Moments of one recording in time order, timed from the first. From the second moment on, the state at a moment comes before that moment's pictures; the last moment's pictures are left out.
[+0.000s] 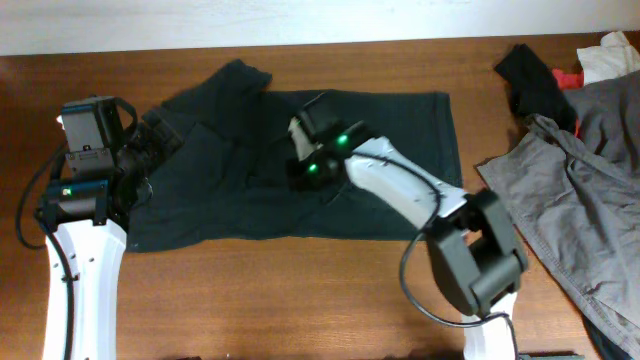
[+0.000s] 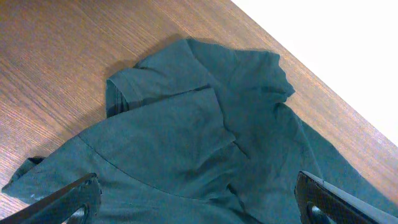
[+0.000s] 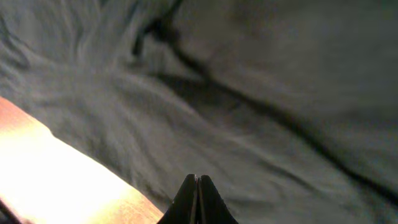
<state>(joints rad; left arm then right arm) 0.11 1.34 1.29 -0.76 -0.05 -0.57 0.61 2.09 1.59 -0.69 -0.35 0.35</state>
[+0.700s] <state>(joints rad) 0.11 1.34 1.29 -0.76 -0.05 -0.57 0.63 2.19 1.59 -0.68 -0.27 0.44</state>
